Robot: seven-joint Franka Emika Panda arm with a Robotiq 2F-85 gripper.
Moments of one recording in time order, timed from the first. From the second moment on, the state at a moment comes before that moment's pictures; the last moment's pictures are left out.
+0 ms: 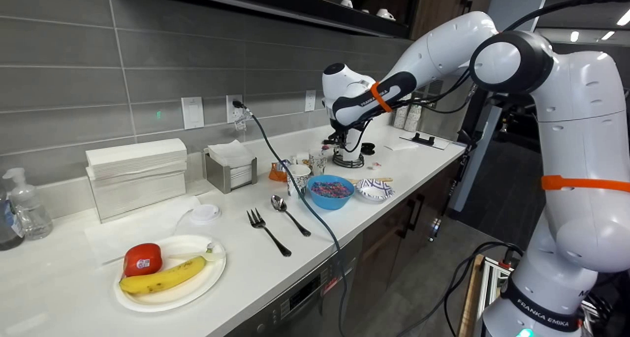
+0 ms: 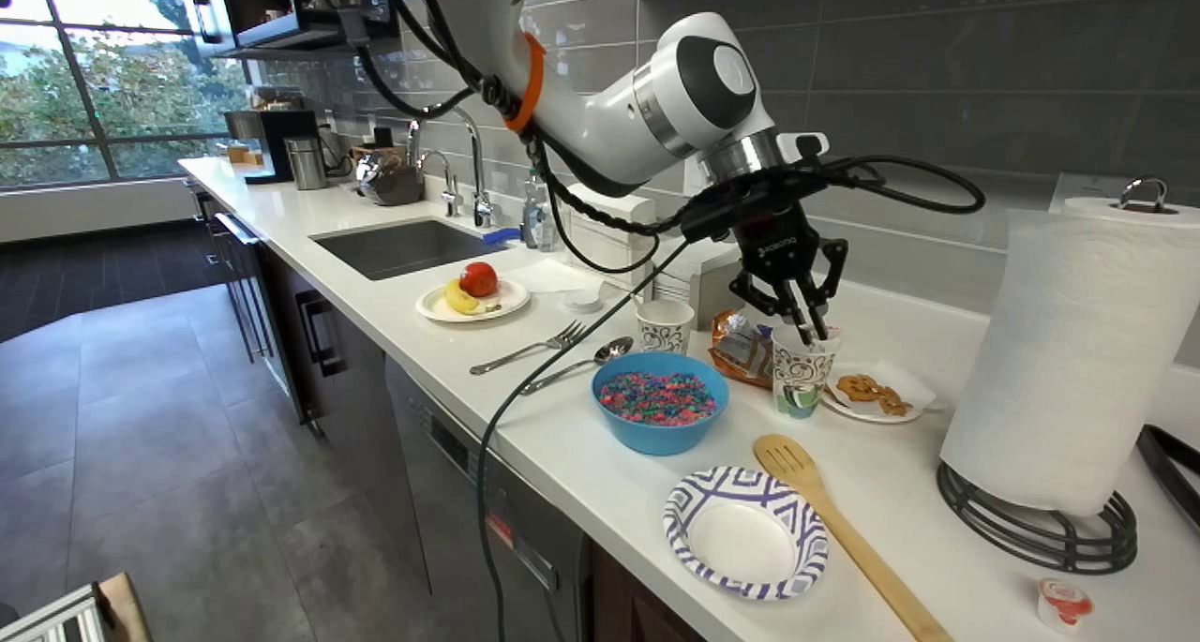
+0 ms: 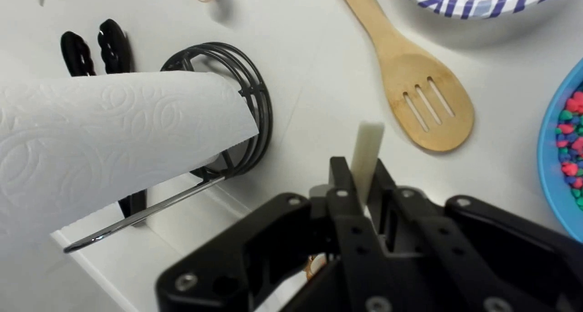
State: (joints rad) arm -0.06 0.42 -0.17 -1.70 -0.57 2.23 -0.16
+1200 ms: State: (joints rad) arm 0.09 0.49 -0.14 -1.69 -1.01 2.04 0.26
